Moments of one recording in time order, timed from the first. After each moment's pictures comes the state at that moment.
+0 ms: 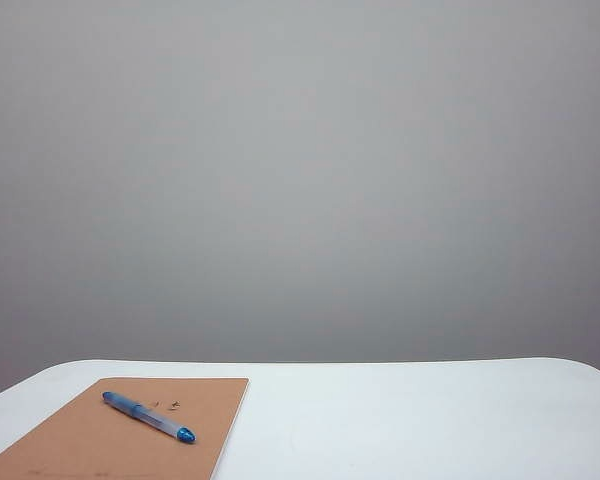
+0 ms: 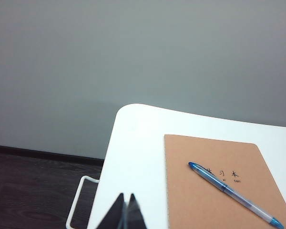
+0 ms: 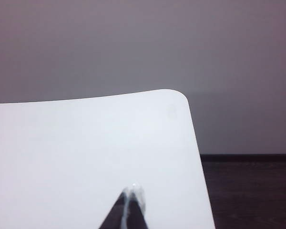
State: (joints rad) left arm -0.02 0.00 0.00 -0.17 -0.04 -0.08; right arm 0.08 0.02 0.01 -0.19 0.05 0.08
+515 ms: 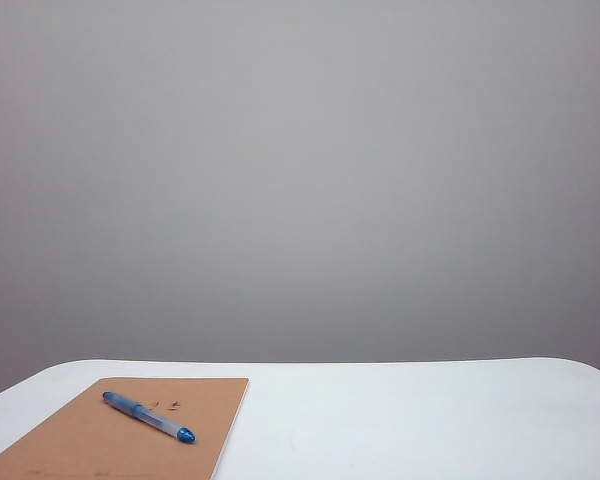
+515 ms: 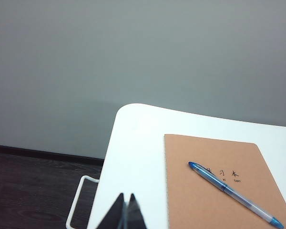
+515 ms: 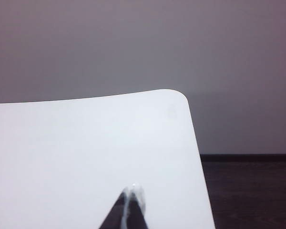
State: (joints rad) left arm -0.02 0.00 0.00 -0.17 -0.04 -0.08; right arm 0.08 0.02 0.01 -0.19 0.05 0.08
